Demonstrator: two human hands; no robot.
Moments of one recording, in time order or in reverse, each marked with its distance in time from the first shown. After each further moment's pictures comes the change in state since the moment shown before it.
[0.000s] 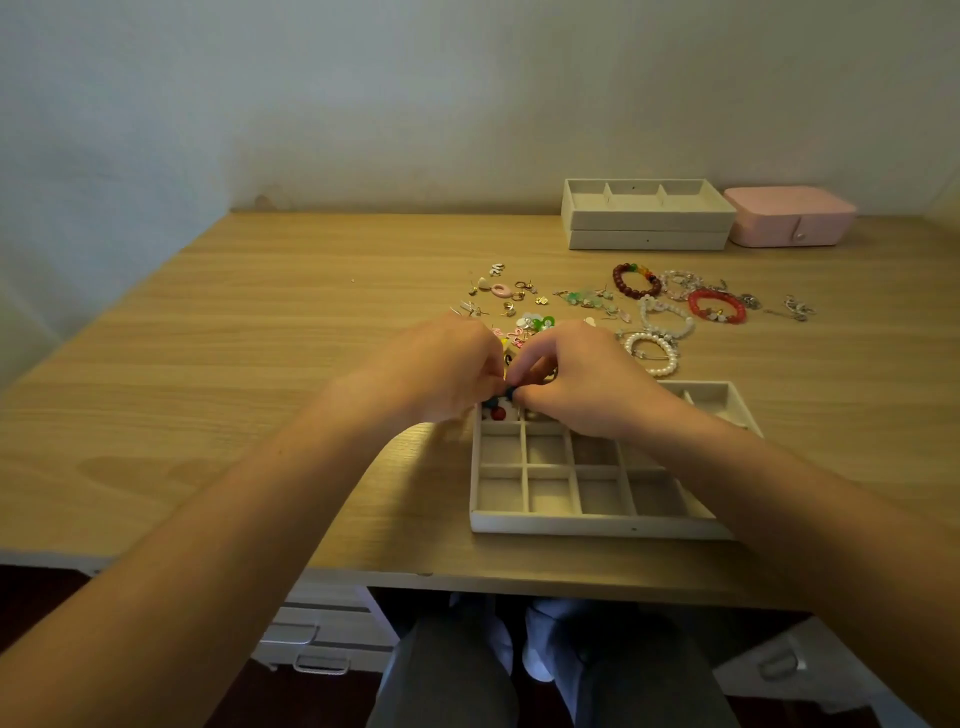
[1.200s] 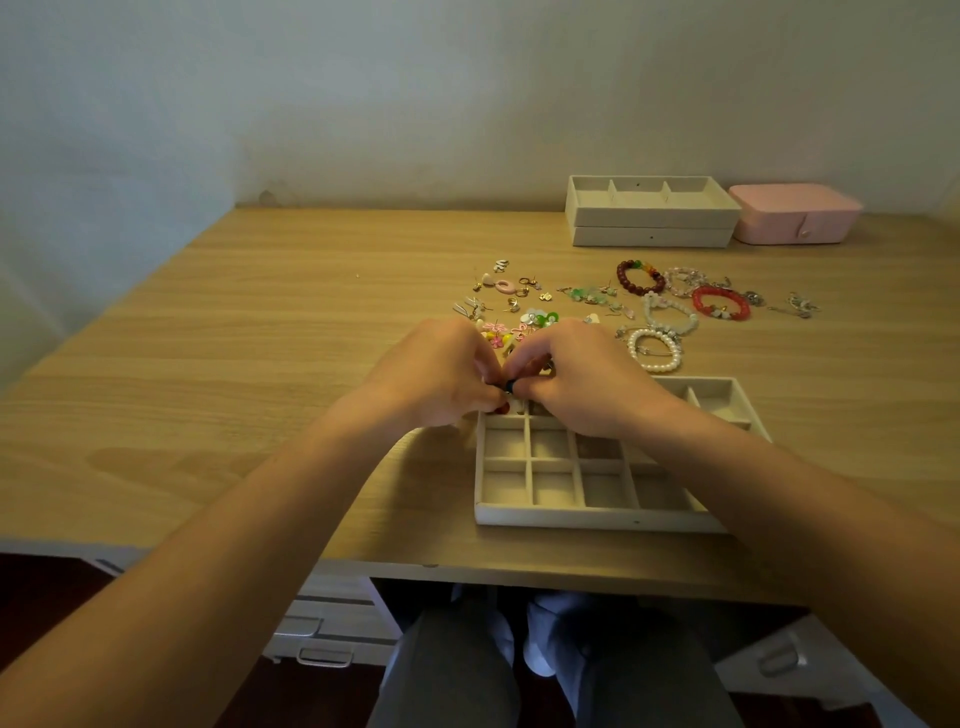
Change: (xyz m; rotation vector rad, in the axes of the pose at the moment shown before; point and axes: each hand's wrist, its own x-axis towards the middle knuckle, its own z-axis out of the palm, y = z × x) left_hand -0.012 0.000 0.009 -0.357 0.062 -0.179; right_hand 0.001 -0.004 0.004 -0.069 -0.008 -0.040
